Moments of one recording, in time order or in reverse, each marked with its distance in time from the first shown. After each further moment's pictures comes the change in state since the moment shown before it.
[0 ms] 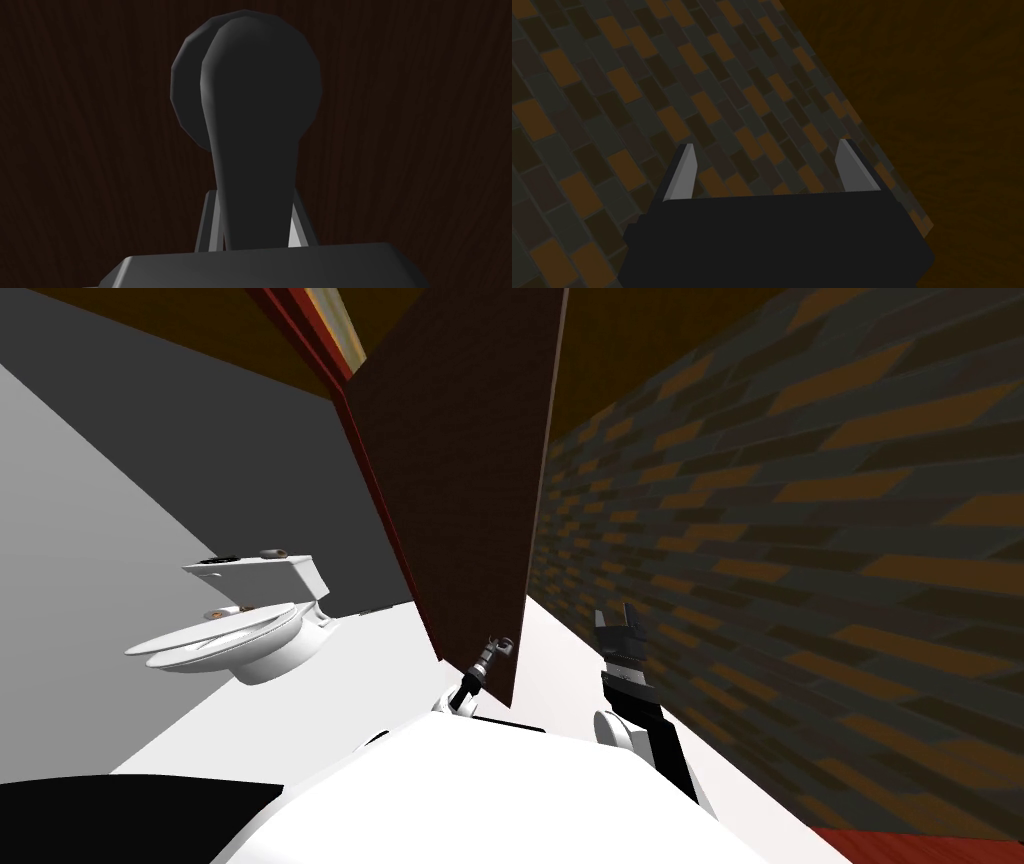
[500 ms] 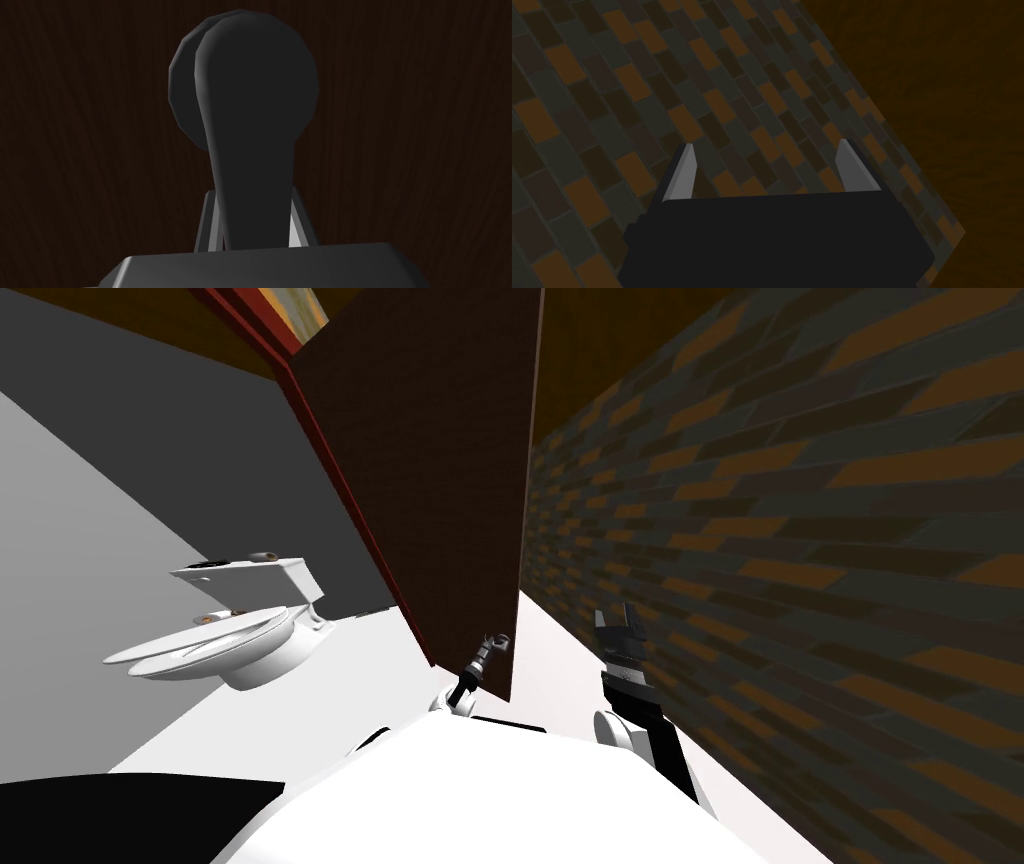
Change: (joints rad) arm -0.020 0.006 0.051 0.027 0.025 -0.018 -0.027
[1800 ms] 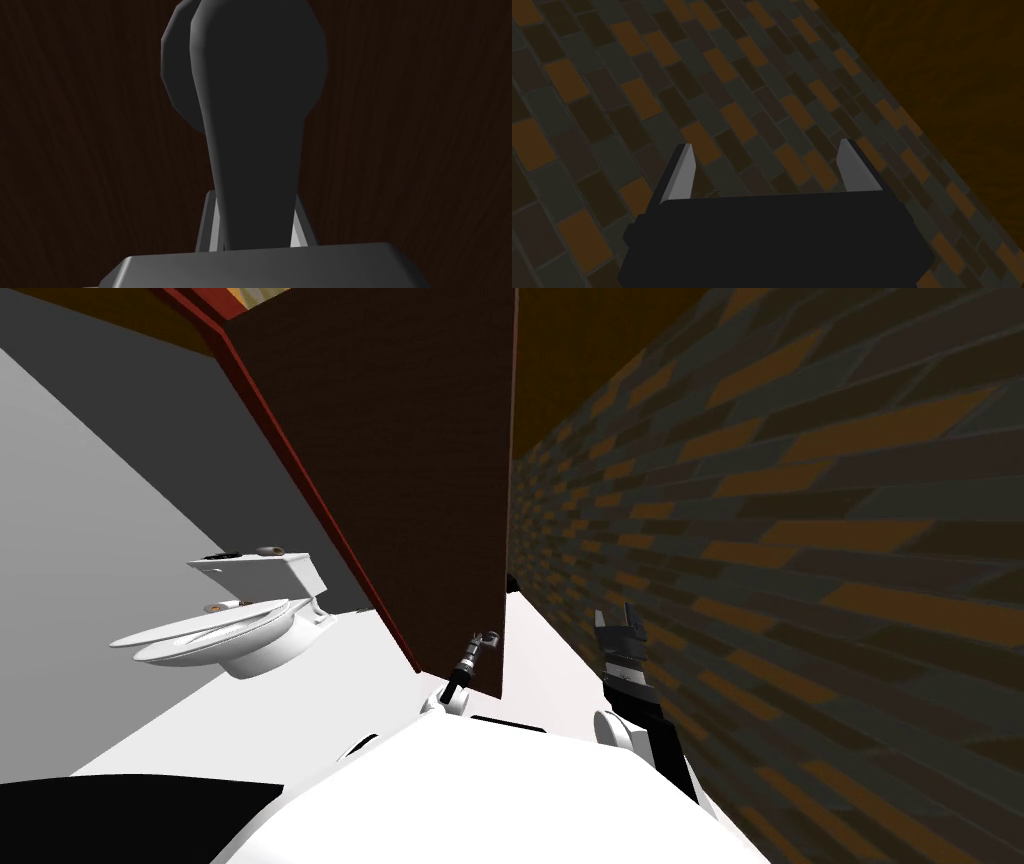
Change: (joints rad) arm 0.018 0.014 0.136 -0.027 0.064 0.033 -0.052
